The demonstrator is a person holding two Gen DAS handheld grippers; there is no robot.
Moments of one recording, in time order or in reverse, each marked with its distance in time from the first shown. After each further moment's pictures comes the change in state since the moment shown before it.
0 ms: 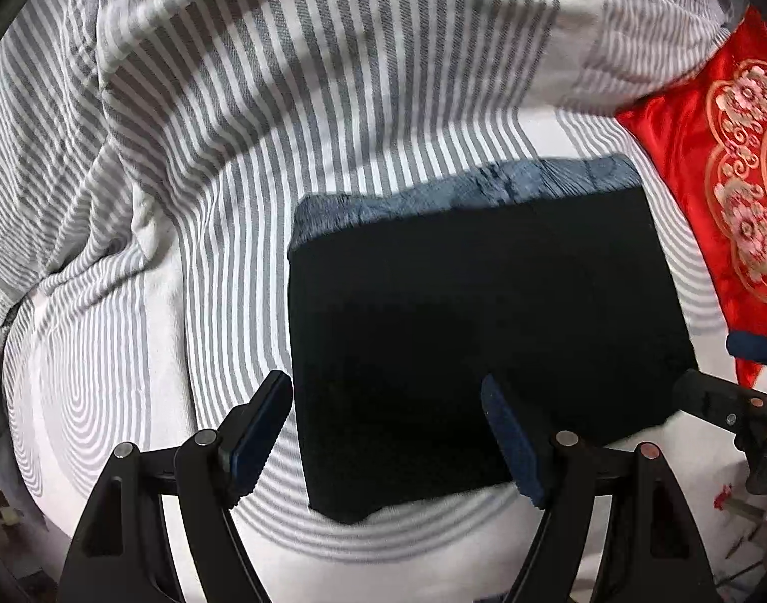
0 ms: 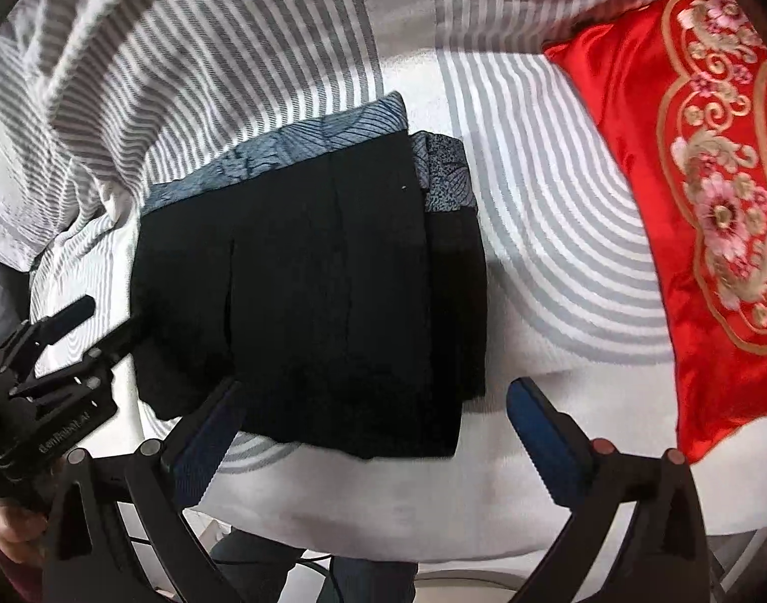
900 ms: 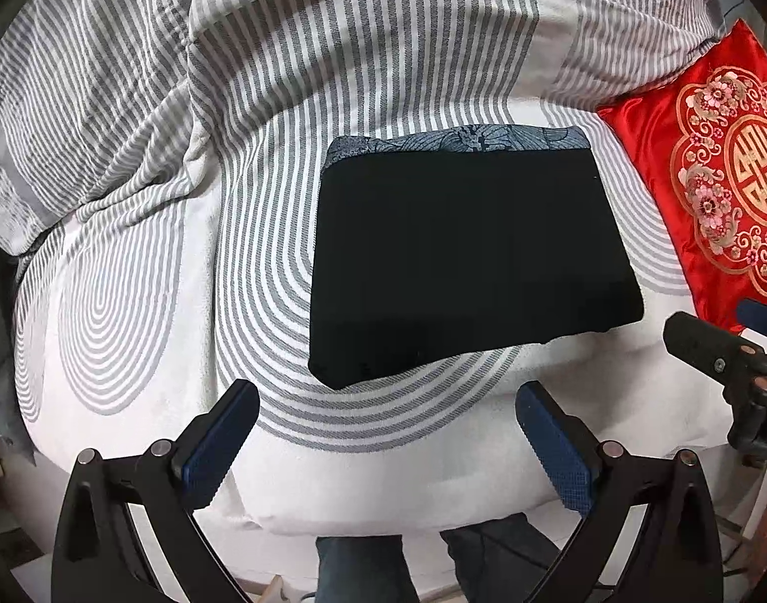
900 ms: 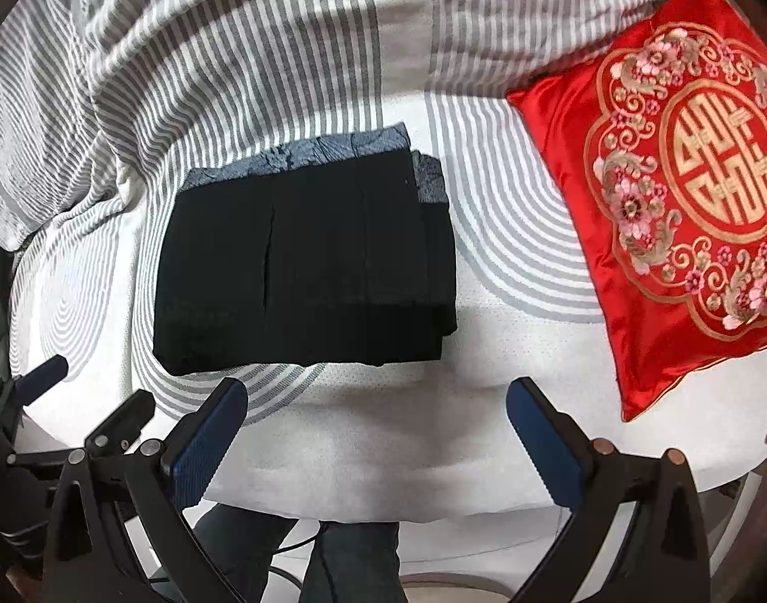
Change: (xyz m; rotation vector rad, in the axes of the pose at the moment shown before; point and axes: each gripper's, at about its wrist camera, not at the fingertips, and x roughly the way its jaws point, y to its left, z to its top) left arm -0.065 -0.005 -0.068 -0.093 0.019 0.004; right arm -0.065 0.035 -0.048 -0.047 -0.094 -0.133
